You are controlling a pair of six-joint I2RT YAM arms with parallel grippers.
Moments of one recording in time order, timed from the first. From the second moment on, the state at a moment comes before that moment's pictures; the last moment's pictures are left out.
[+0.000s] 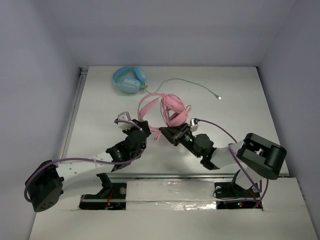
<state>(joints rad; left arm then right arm) -0.98 1.02 0.47 0.24 -0.89 -0.95 0.95 1.53 0.37 1.27 0.20 1.57</state>
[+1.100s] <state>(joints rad) -0.86 1.09 0.41 0.30 -0.80 -0.88 0.94 1.71 0.73 0.92 0.26 1.82</state>
